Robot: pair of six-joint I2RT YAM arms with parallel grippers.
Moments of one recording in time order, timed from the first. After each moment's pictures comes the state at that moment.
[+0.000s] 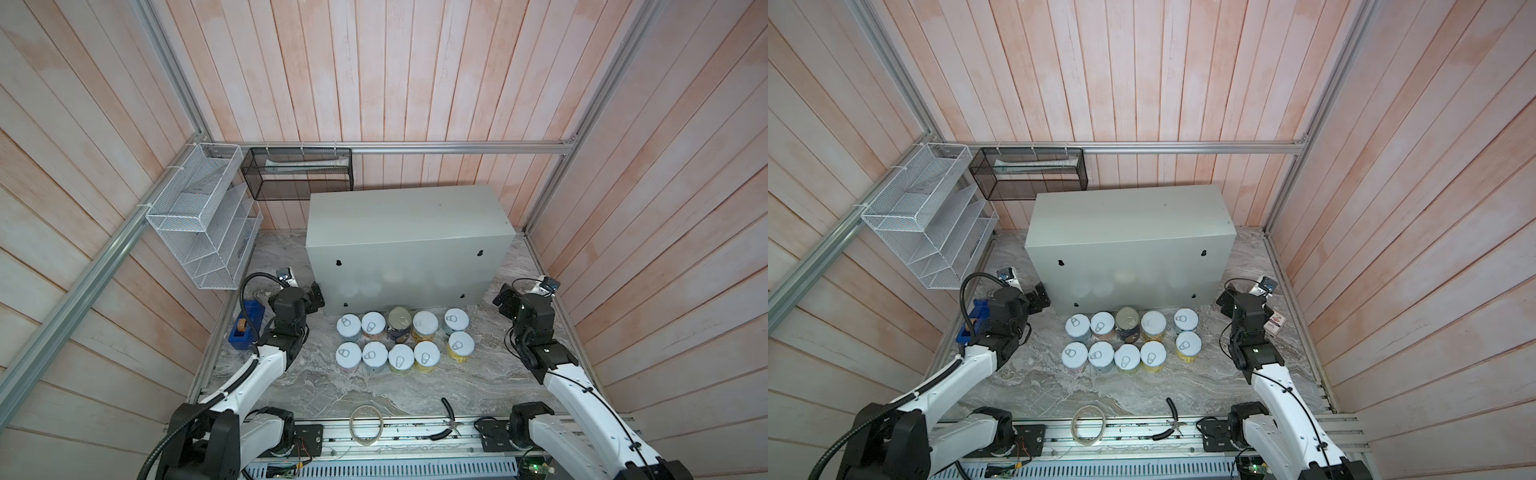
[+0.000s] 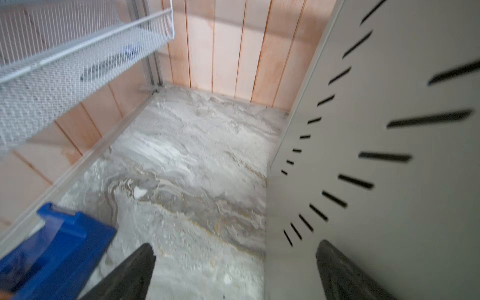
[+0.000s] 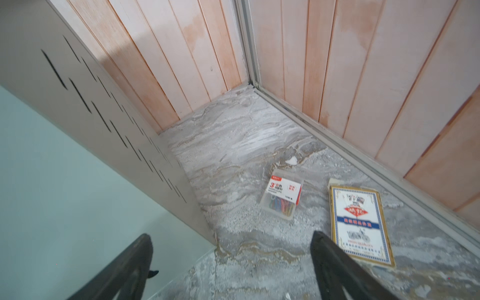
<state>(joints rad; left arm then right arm) -0.23 1.09 0.53 0.12 -0.33 -0.31 0.16 0.83 0.50 -0.09 0.41 0.53</state>
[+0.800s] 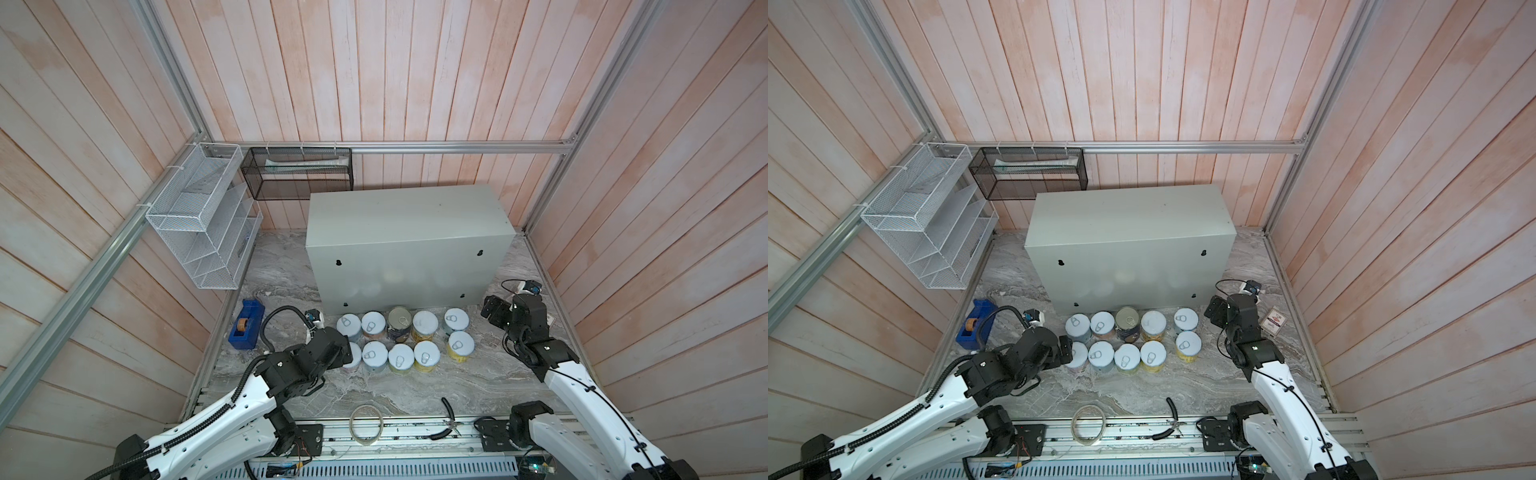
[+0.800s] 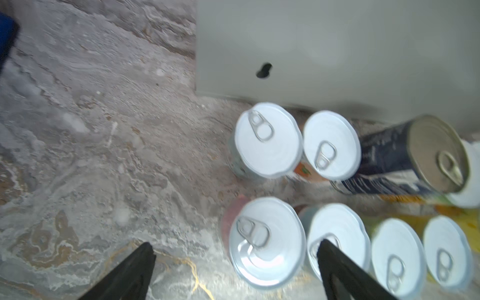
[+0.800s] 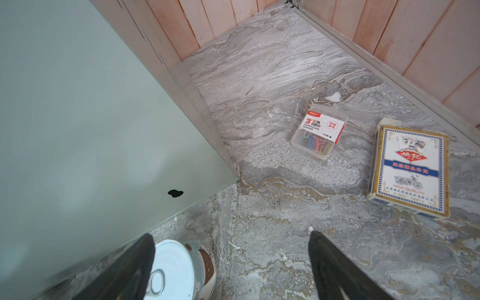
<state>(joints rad) -0.88 0.80 0.63 -0.78 -0.39 -0.88 0.21 0.85 0.55 -0.29 0.23 0.57</state>
